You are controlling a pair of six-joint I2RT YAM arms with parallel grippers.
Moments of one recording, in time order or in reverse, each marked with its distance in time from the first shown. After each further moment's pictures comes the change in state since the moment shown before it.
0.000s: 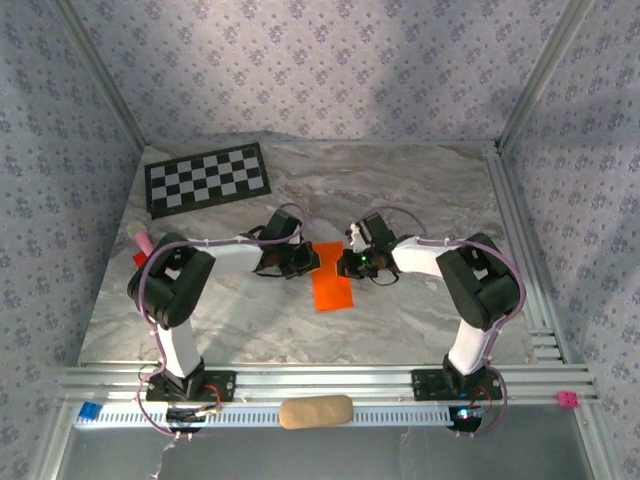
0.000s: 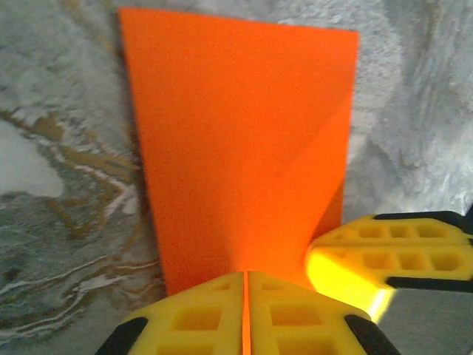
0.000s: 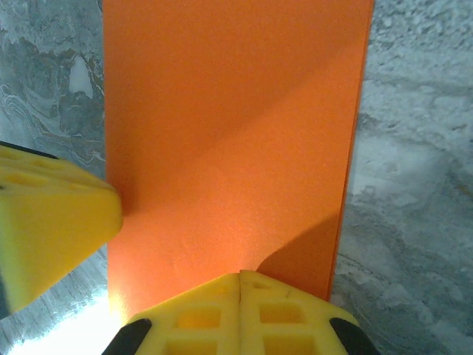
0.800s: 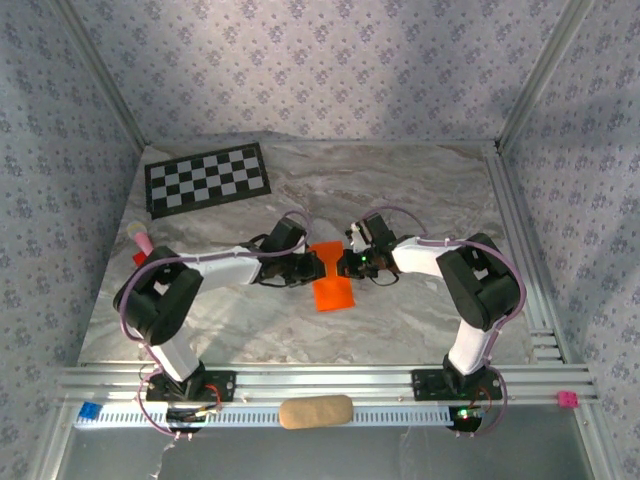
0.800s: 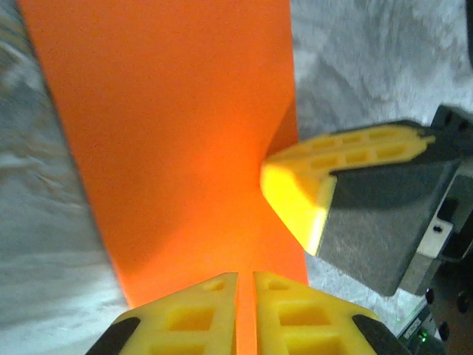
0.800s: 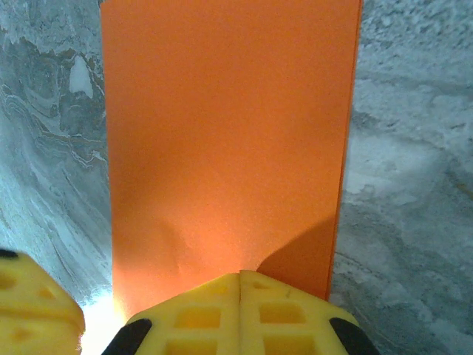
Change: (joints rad) left arm -0.095 -0.118 -0.061 -0.020 -0.027 -0.010; right arm 0.000 -0.002 -0.003 0.003 0.001 0.000
